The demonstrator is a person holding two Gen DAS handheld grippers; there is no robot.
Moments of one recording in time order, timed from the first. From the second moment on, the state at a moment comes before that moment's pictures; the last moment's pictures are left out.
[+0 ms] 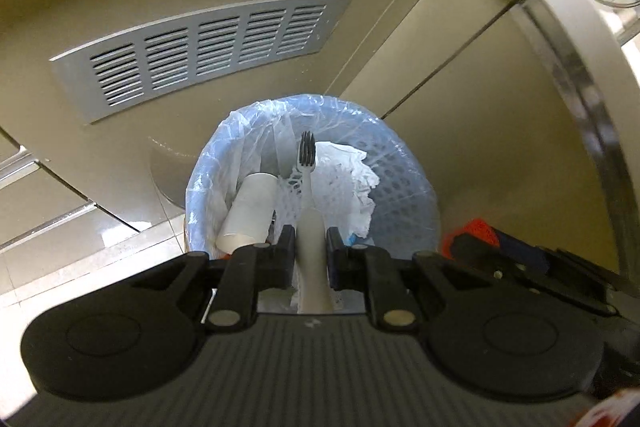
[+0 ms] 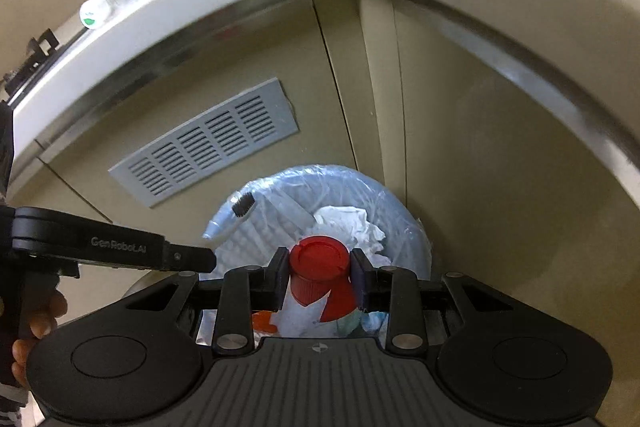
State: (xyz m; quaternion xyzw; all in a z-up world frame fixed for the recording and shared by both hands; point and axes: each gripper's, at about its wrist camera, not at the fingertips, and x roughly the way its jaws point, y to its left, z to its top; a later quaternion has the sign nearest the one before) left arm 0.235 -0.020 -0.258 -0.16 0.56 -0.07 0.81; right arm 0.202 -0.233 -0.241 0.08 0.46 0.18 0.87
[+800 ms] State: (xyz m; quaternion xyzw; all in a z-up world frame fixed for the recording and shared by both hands) left arm 0.249 -0.026 -0.282 -0.11 0.57 -0.07 0.81; right arm 0.211 -0.232 -0.252 0.09 0.47 0.17 0.86
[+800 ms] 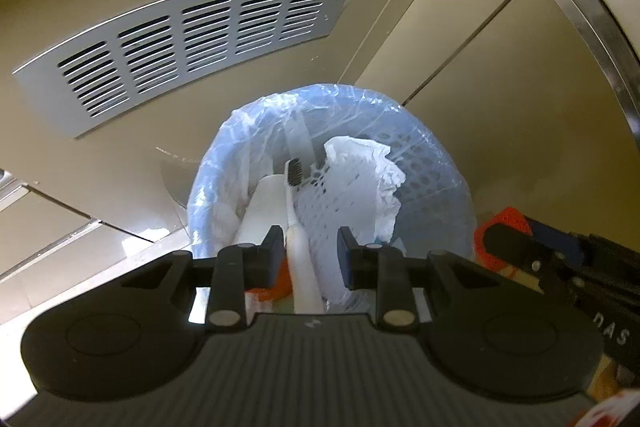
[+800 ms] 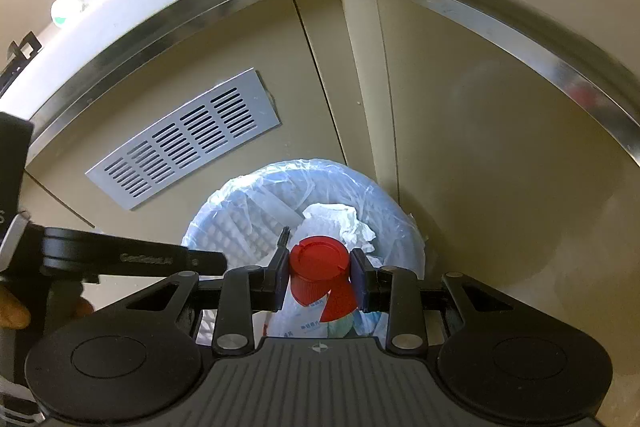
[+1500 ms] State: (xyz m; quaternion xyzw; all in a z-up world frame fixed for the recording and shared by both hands) left arm 0.229 -0.014 -0.269 -0.12 0.57 -0.09 0.81; right arm 0.210 -0.223 -0.266 0.09 0.48 0.16 0.86
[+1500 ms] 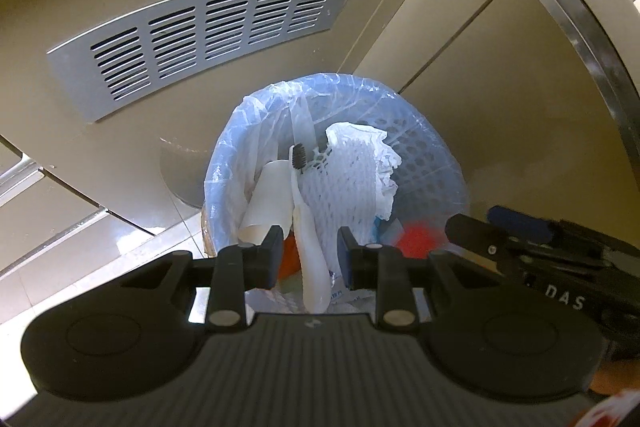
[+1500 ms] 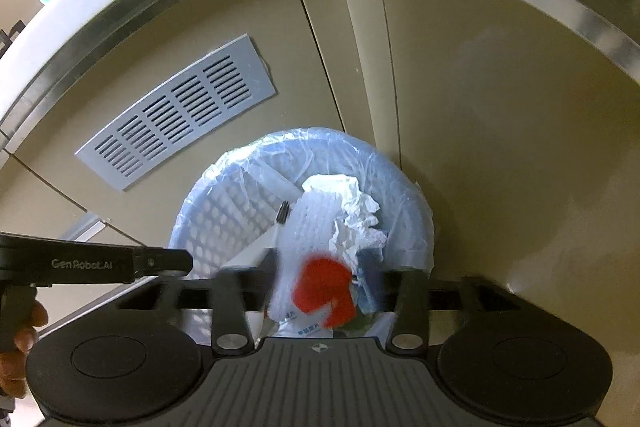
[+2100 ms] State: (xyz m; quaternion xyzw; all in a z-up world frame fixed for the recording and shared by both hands) left arm 0.183 0.006 -0.199 -0.10 0.53 -0.11 0.83; right arm 0.166 -0.226 -0.214 0.09 0.48 0.17 0.86
